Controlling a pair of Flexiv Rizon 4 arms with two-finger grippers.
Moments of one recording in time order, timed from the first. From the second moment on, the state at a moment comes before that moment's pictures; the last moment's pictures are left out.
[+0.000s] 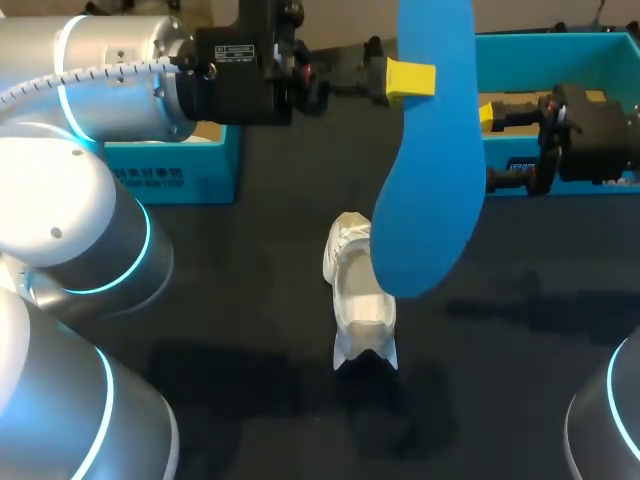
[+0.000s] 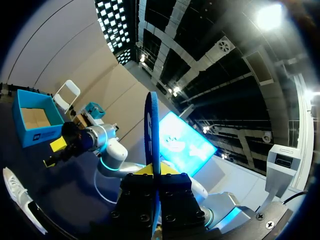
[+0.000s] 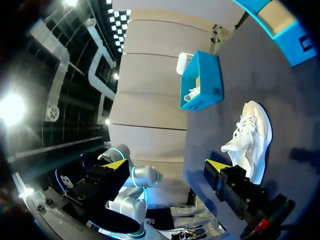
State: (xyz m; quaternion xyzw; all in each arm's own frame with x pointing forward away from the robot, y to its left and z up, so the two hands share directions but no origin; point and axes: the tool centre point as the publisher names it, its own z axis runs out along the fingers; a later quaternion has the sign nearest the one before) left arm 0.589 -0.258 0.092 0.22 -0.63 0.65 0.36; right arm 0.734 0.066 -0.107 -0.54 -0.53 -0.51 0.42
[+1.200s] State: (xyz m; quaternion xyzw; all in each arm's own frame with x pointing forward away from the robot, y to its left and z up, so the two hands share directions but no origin) left arm 0.661 -0.214 0.037 -0.17 -0.70 0.69 -0.06; right arm 0.734 0.066 -0.107 -0.54 -0.53 -0.51 0.42
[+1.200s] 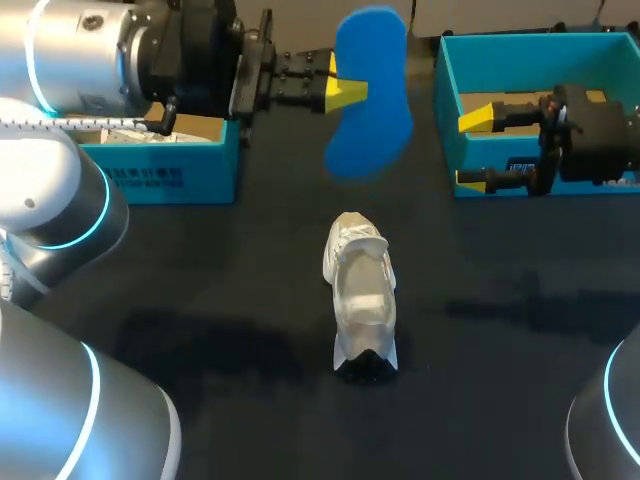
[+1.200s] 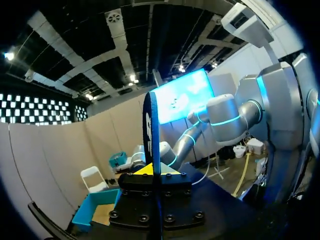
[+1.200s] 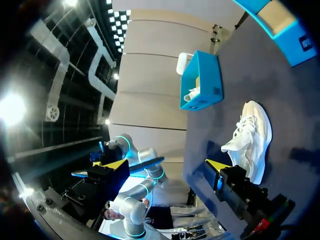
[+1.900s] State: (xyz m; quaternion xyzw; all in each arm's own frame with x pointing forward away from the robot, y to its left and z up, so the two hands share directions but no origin) left arm 0.675 -0.209 0.029 -0.30 -0.66 0.67 -0.17; right arm 0.734 0.066 -0.107 -0.54 -0.53 -0.51 0.42
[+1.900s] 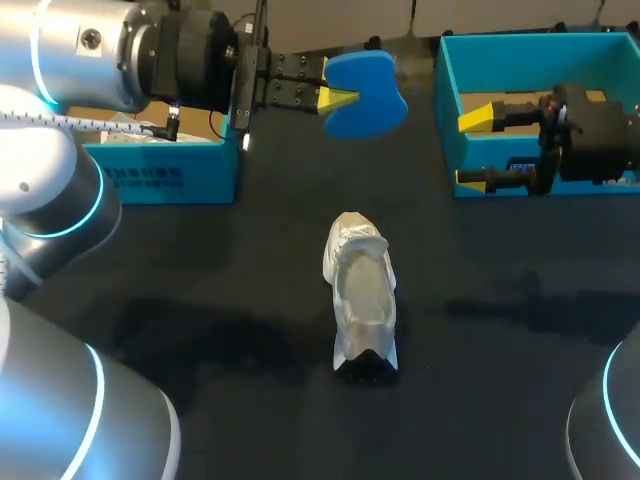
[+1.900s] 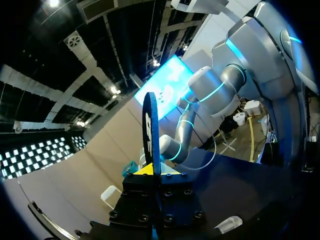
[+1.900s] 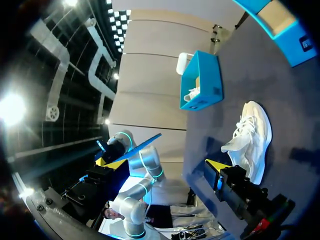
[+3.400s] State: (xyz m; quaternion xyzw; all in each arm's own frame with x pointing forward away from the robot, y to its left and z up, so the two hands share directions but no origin) left arm 0.703 -0.196 -0.039 -0.59 -0.50 0.45 -0.45; right arm 0.734 0.066 -0.107 -0.54 -0.53 -0.51 0.42
